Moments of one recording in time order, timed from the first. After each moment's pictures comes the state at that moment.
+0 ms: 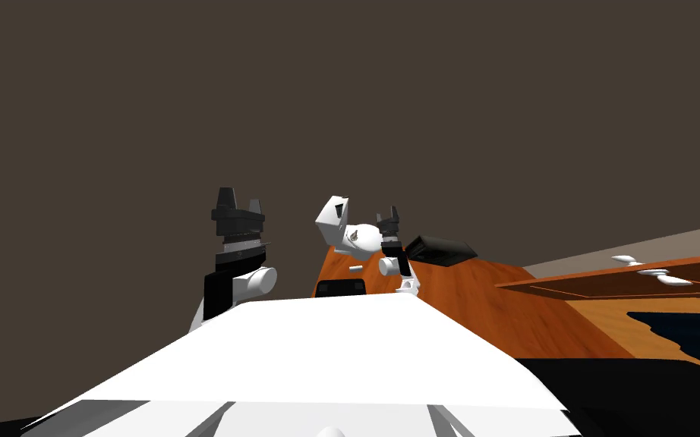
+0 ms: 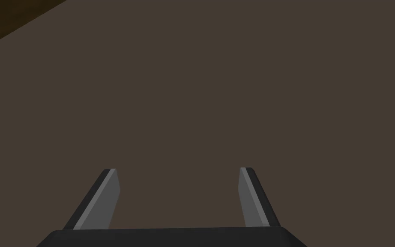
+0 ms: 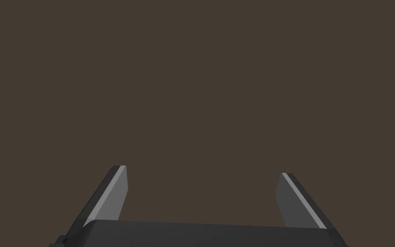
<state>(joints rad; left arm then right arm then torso) 0.46 0.01 0.06 -2.36 0.10 -0.36 -0.12 0.27 -0.14 0.11 -1.96 -0.23 -0.37 -0.17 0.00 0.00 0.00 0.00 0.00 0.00</state>
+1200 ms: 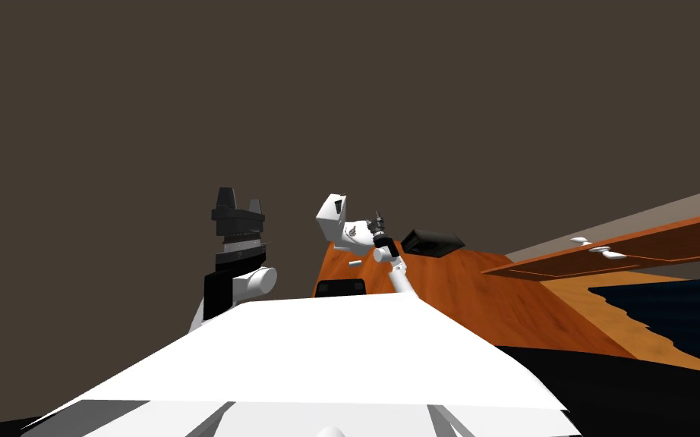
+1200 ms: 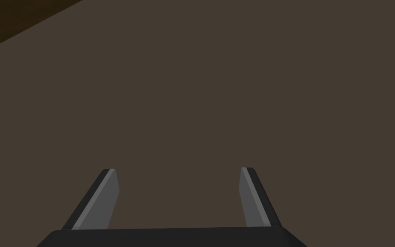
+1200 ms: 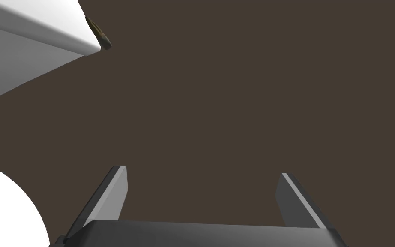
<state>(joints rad) 0.46 0.01 0.06 -2.36 0.10 -0.36 -0.12 0.03 -0.19 0.13 -1.62 -0.47 -0.15 -0.18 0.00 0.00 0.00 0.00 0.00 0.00</state>
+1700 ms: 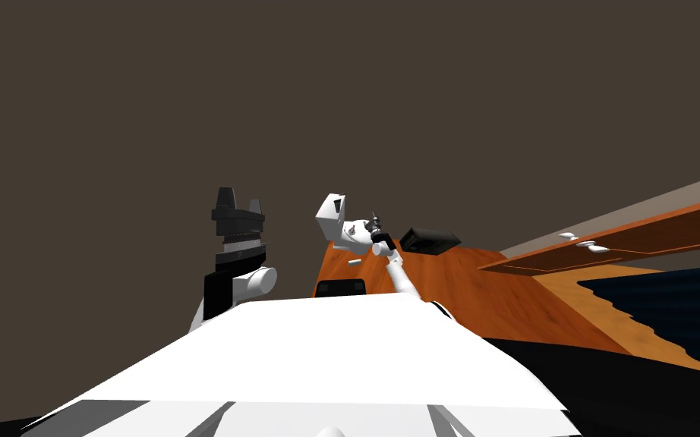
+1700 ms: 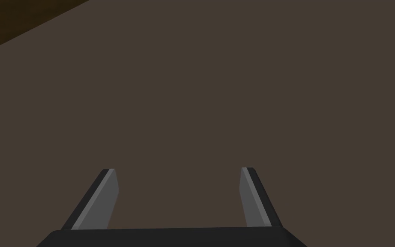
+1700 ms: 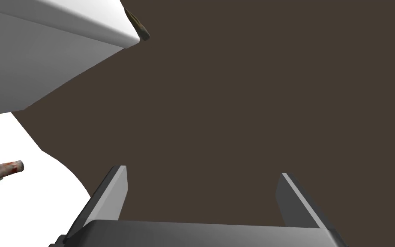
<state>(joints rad) 0.46 0.01 0.06 -2.36 0.10 -0.36 -0.12 -0.09 -0.20 0.12 -1.47 -0.58 -0.05 -0.17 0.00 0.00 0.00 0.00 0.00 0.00</state>
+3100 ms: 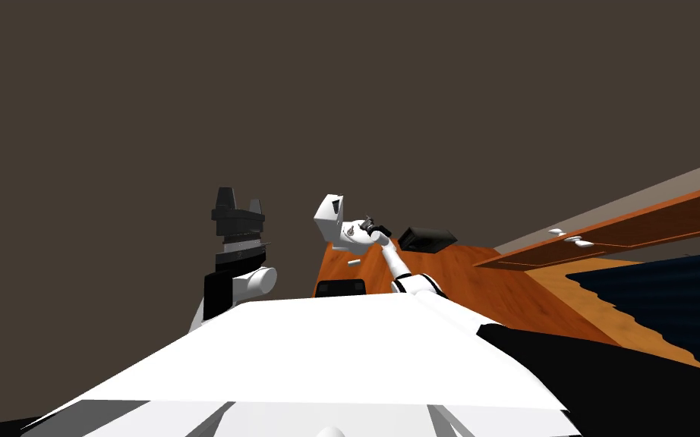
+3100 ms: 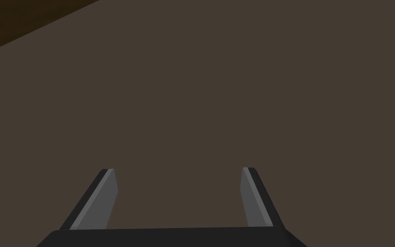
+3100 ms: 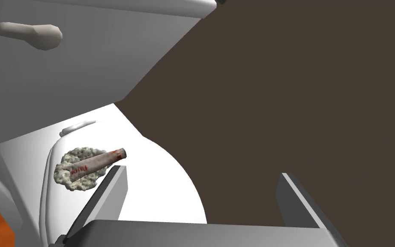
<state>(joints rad) 0.46 0.01 0.06 -2.36 0.10 -0.36 -0.12 -0.37 -0.20 0.07 -1.09 -0.87 0.22 -0.14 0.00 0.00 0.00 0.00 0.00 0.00</state>
